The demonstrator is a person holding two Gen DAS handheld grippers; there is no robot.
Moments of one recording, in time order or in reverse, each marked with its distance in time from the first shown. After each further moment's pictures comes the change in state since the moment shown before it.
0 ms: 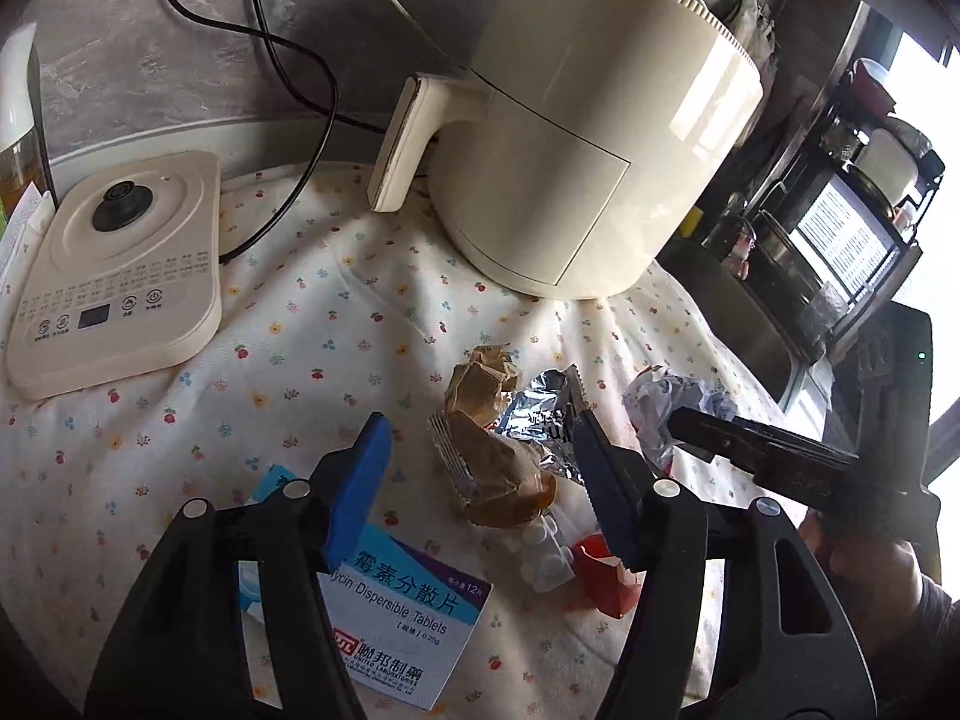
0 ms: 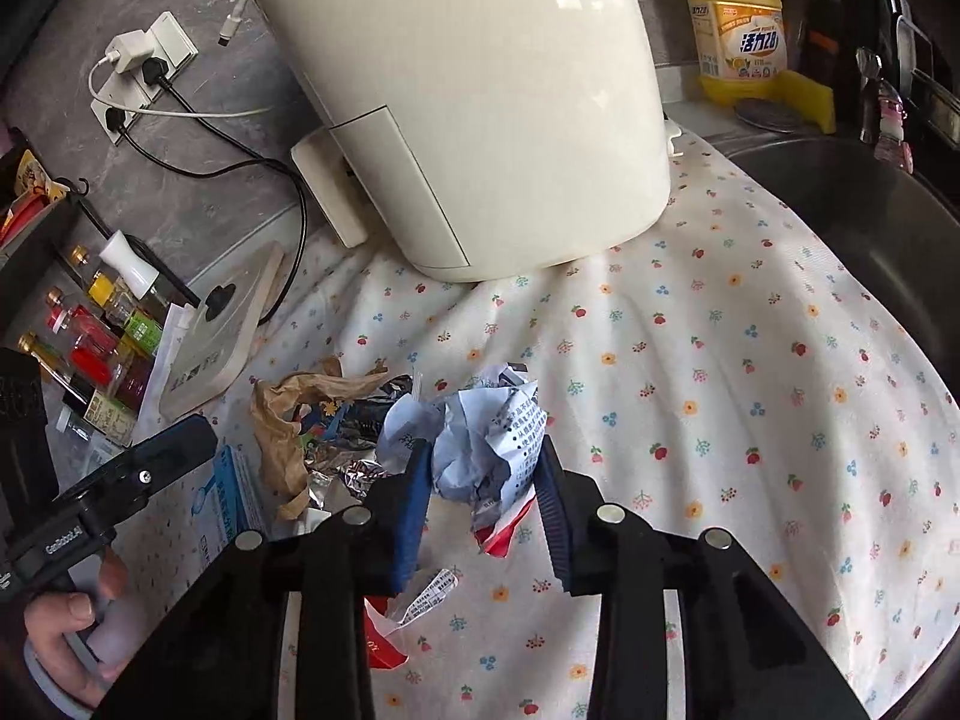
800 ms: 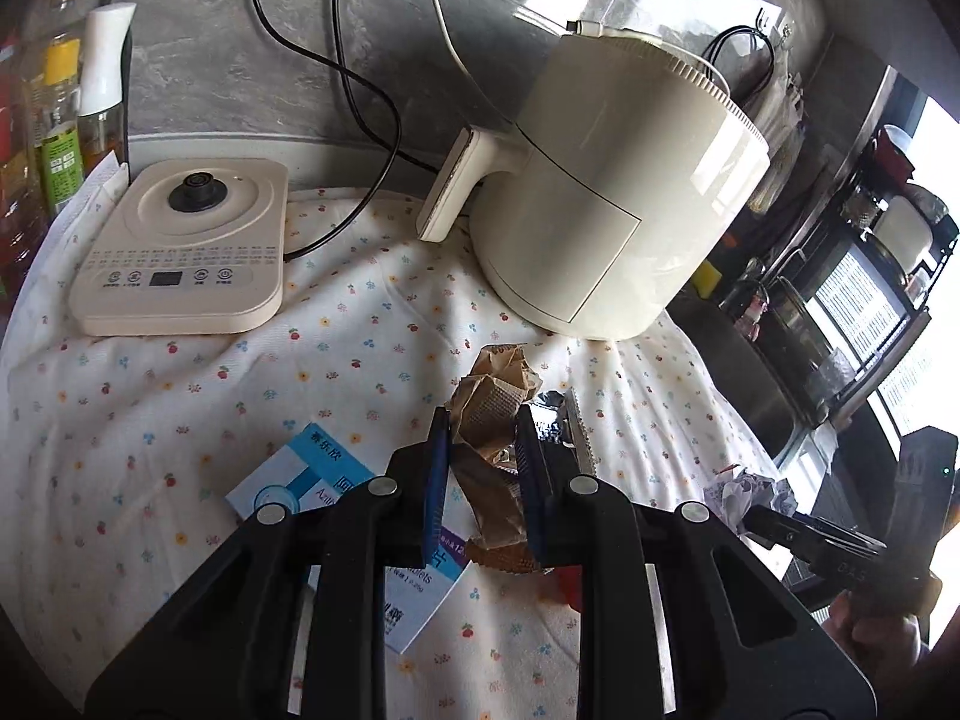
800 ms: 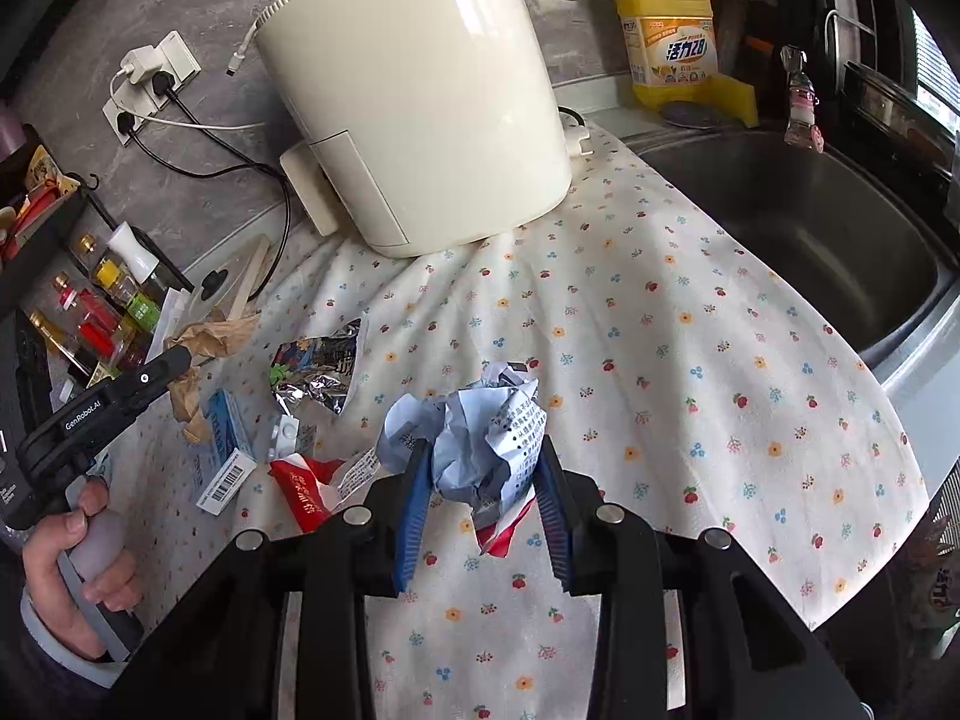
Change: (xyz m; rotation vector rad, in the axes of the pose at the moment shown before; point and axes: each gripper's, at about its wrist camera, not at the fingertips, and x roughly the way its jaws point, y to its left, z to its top) left arm -0.050 -0.005 -0.024 -0.133 -0.141 0.077; right arm -0.072 -0.035 -0.042 -0.028 0.001 -0.039
